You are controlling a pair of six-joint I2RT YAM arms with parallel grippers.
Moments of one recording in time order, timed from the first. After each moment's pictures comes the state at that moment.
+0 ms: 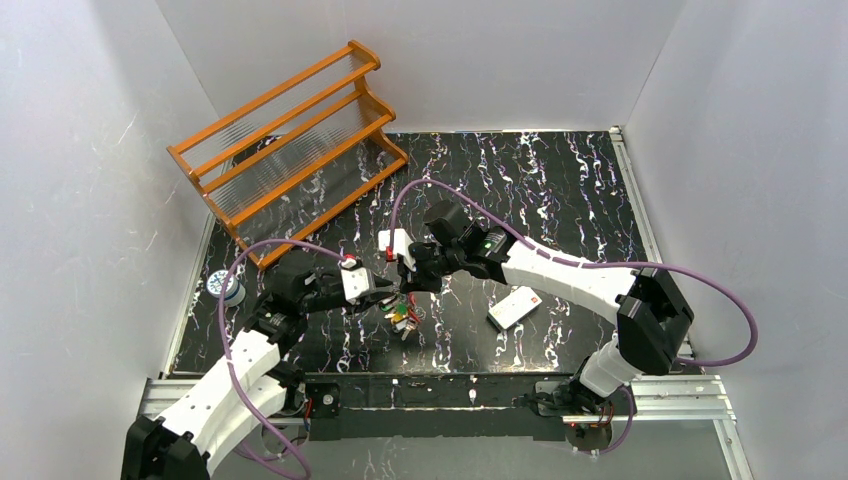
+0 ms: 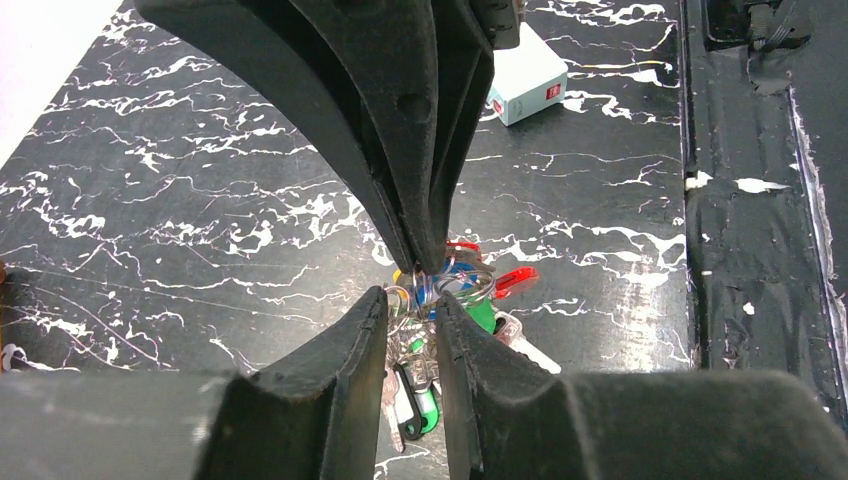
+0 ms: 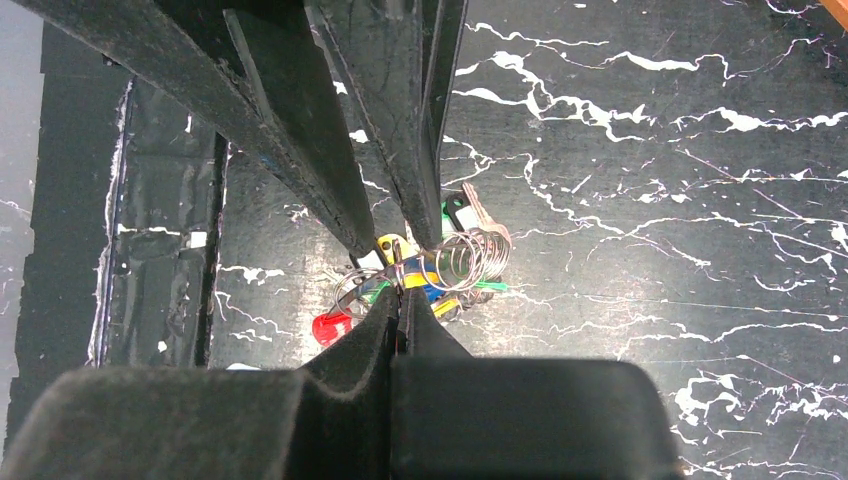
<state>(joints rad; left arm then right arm) -0.44 0.73 0.38 0.03 0.84 0.49 0.97 1.55 1.17 -0.35 -0.56 -0.45</state>
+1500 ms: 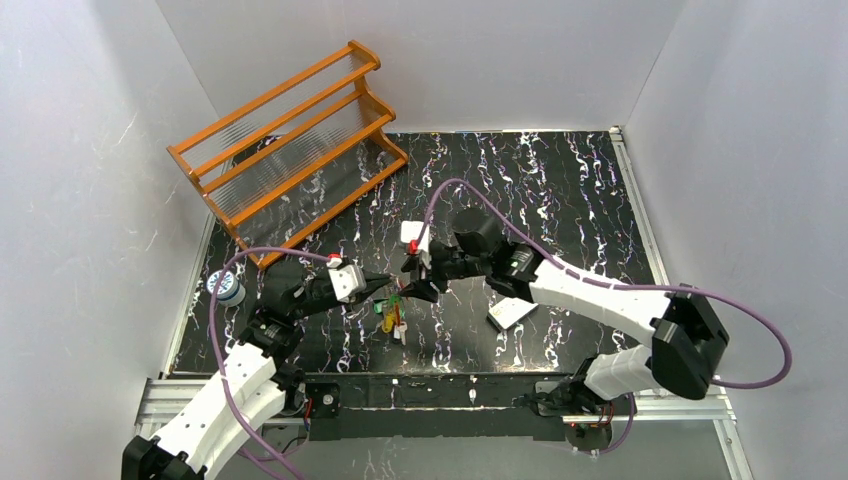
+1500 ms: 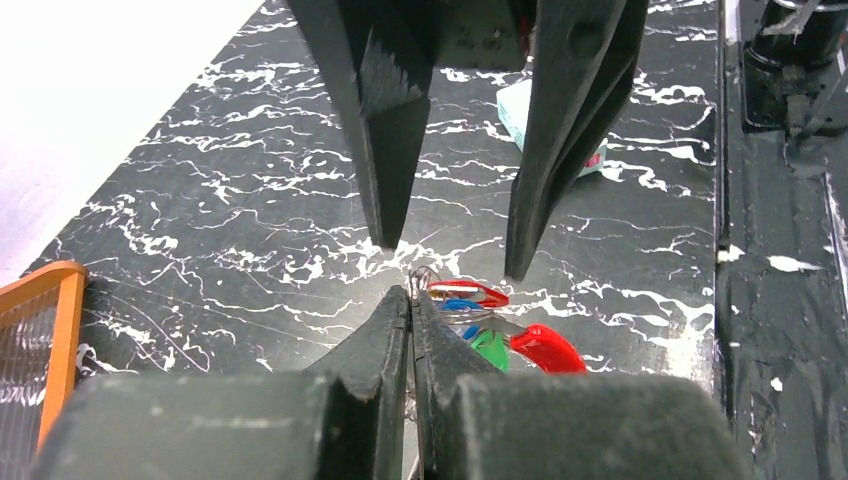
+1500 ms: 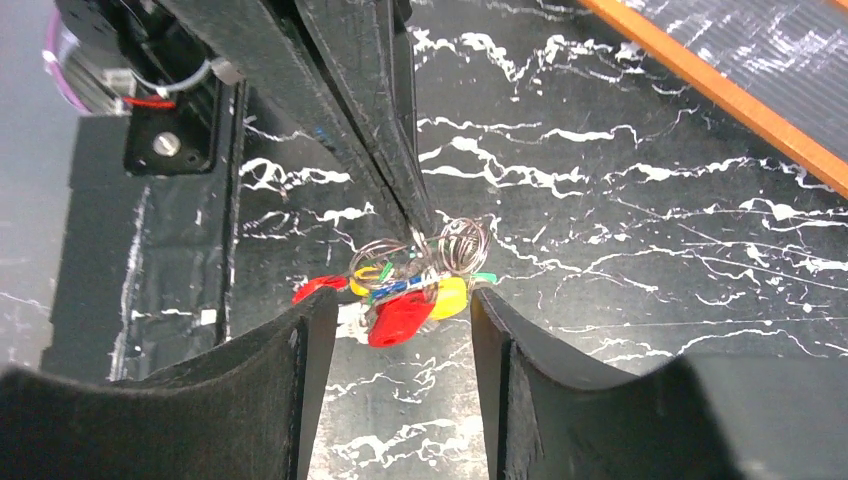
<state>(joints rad) -0.44 0.64 0.36 0.15 0.78 0.36 0.97 1.39 0.99 -0.08 -0.52 -0.29</state>
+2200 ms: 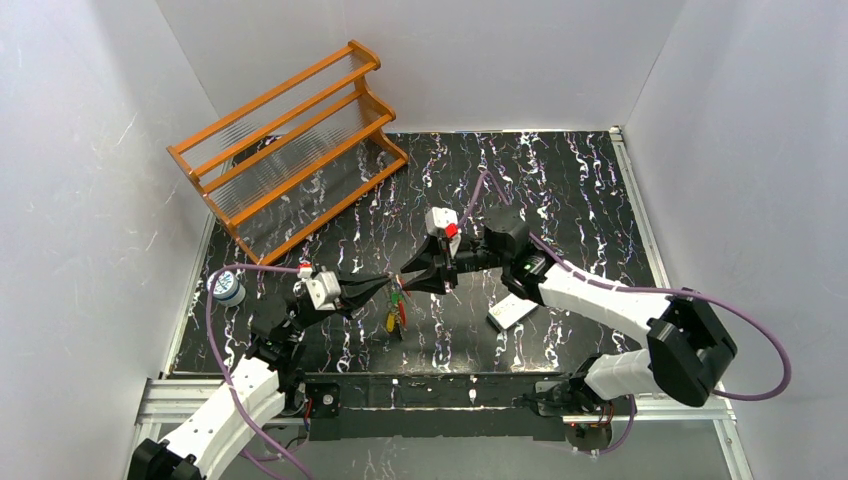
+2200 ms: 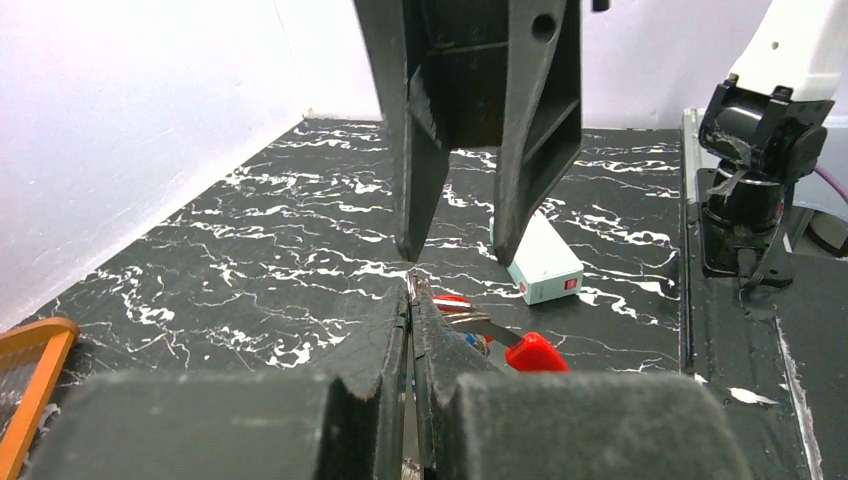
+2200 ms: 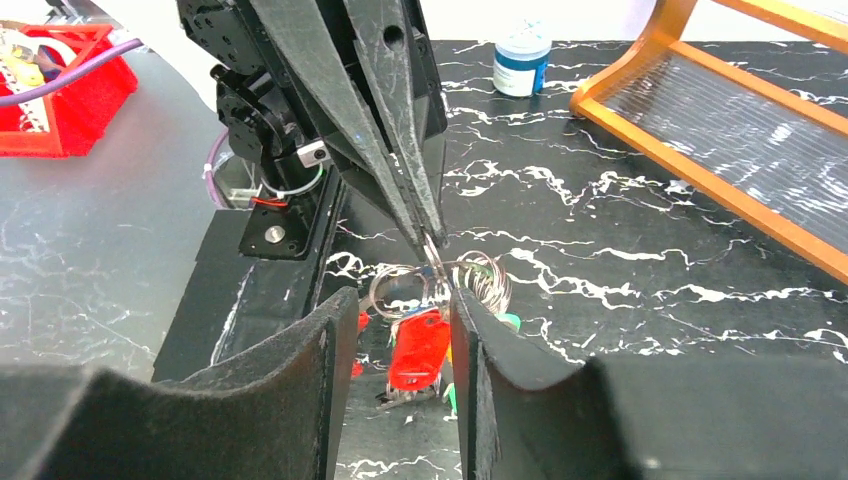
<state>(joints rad) -0.44 0.55 0.13 0.71 0.71 -0.03 0.84 1.31 0.81 0.40 -0.87 -0.04</state>
